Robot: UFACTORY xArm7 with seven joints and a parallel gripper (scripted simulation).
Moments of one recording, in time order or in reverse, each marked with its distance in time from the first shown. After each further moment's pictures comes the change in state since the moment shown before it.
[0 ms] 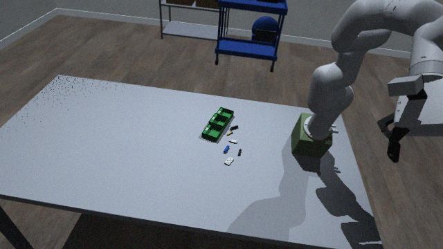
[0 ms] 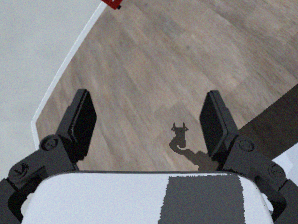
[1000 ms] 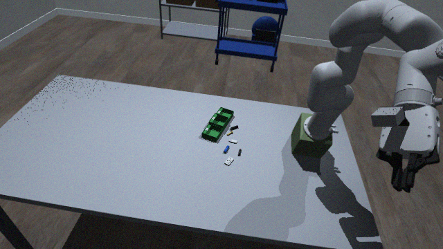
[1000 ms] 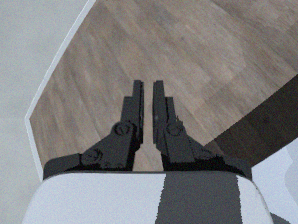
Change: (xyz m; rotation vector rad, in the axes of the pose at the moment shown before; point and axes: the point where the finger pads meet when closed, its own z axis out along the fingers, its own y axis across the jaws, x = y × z) arm -0.044 0.040 0.033 -0.020 -0.036 -0.004
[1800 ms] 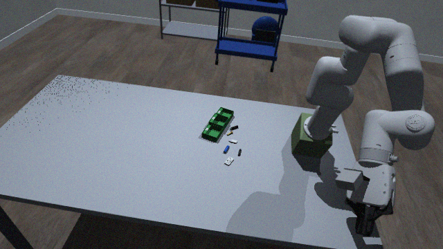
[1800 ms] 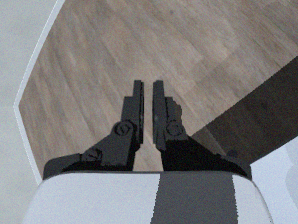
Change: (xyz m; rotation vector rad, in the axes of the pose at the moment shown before) arm -0.110 0.104 0.094 -0.022 -0.098 0.001
